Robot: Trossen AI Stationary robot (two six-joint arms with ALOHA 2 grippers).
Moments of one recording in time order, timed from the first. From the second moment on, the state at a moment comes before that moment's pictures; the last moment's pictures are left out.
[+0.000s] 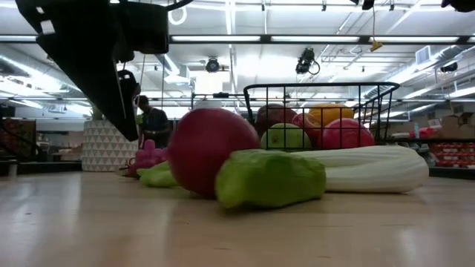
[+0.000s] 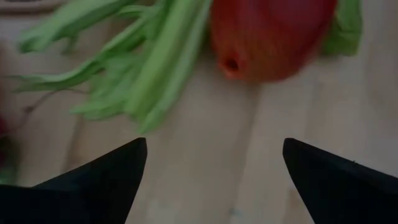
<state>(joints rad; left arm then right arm) -0.44 1.58 0.95 -0.47 -0.20 -0.69 -0.05 0.70 0.57 0.45 0.31 -0.35</state>
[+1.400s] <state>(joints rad) -0.38 1.84 0.95 0.16 -0.20 -0.10 -0.05 0.70 0.57 0.43 0.27 -0.30</state>
